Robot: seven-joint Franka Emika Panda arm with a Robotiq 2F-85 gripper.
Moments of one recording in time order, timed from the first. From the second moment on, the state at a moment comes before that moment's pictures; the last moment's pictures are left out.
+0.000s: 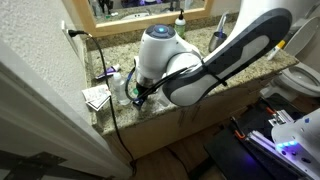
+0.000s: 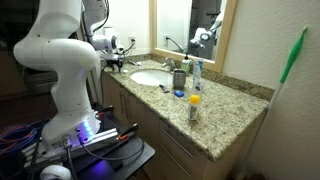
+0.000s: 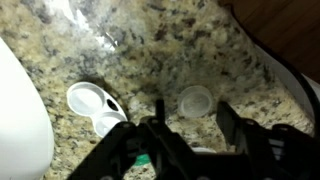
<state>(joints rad) 0.64 0.47 0.17 -2.04 -0.16 2.75 0.29</state>
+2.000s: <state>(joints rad) 0.70 0.47 0.12 -1.99 -0.17 2.58 0.40</state>
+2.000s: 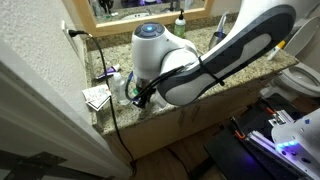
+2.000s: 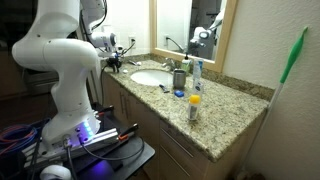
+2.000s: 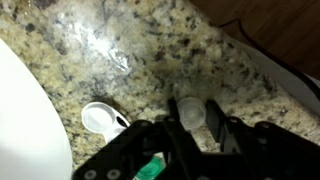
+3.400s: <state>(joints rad) 0.54 0.31 0.16 -2.15 -0.19 2.62 0.54</state>
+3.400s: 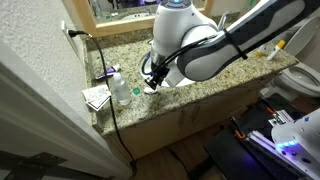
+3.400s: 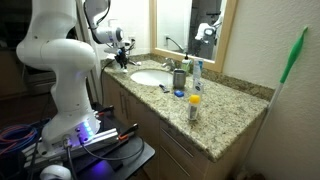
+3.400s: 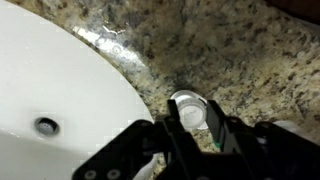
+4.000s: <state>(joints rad) 0.54 0.34 0.16 -2.14 -0.19 2.65 0.54</state>
